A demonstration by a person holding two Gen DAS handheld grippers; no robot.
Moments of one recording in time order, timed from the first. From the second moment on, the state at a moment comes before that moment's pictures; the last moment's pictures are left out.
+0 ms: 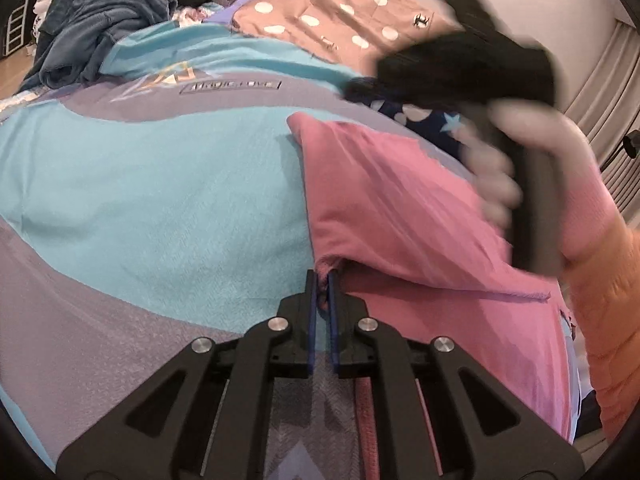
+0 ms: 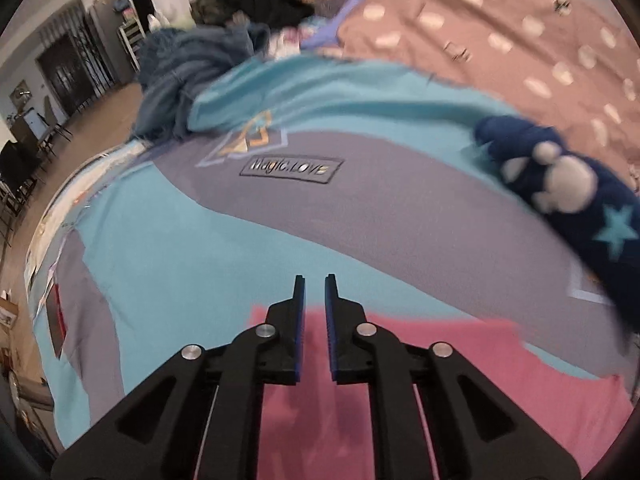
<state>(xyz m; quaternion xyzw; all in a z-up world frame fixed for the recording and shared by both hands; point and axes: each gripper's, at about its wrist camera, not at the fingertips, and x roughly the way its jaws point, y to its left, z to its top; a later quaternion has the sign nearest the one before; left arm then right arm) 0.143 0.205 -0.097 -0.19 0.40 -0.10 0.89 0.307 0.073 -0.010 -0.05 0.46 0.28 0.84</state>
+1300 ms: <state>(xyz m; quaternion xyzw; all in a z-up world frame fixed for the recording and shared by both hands) 0.164 -0.028 -0.043 0.02 0.42 -0.19 0.89 -0.004 -0.502 -0.077 0.16 0.41 -0.17 0.88</state>
